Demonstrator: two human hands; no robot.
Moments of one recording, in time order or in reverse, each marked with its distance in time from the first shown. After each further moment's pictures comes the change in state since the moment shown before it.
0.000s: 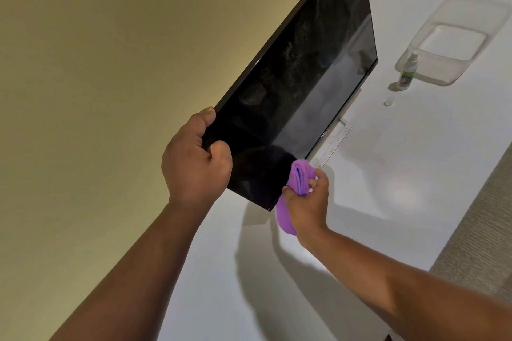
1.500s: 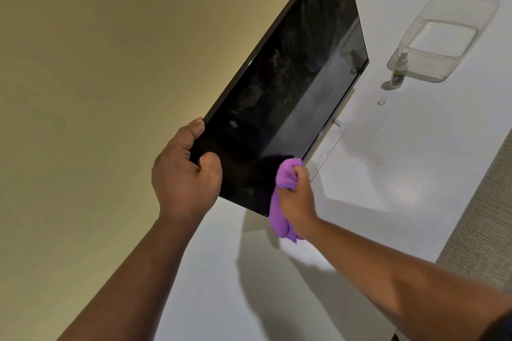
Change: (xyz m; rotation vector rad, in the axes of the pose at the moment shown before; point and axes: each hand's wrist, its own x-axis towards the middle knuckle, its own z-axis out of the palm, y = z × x) left_hand 0.001 -0.004 -0.001 -0.062 -0.013 -0.014; right_hand 0.021 -0.010 0.008 -0.163 -0.196 -0.188
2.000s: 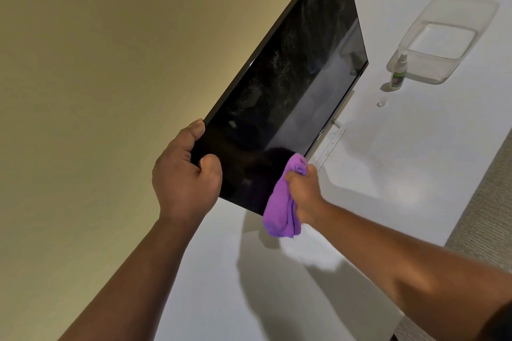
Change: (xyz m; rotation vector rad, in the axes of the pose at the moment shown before) left_hand -0.001 -0.001 0.000 0.006 0.005 0.016; right_hand 0.026 -0.021 -0.010 0.161 0.033 0.296
